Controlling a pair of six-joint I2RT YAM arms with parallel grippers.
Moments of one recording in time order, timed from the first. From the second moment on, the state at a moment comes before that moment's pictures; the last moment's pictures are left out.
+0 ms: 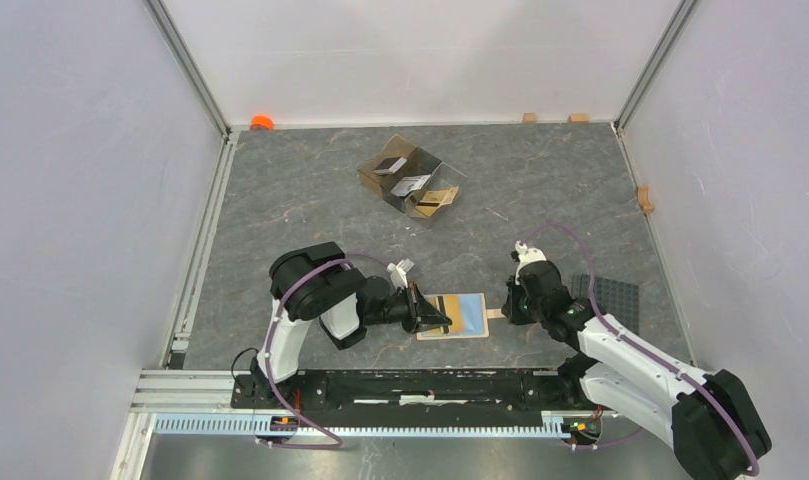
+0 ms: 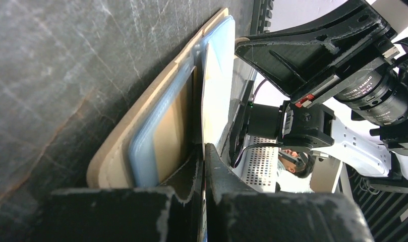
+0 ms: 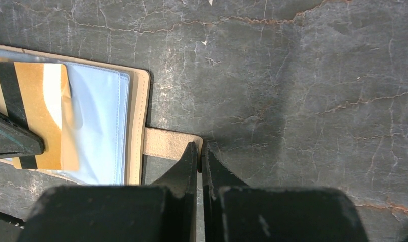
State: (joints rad) left arm -0.89 2.09 0.38 1.38 0.46 -1.32; right arm 0.54 0.90 0.30 -0.29 0.05 0.40
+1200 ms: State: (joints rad) left arm -0.91 2.10 0.34 1.45 0.43 -1.34; right arm 0.54 0.88 0.30 -0.32 0.05 0.41
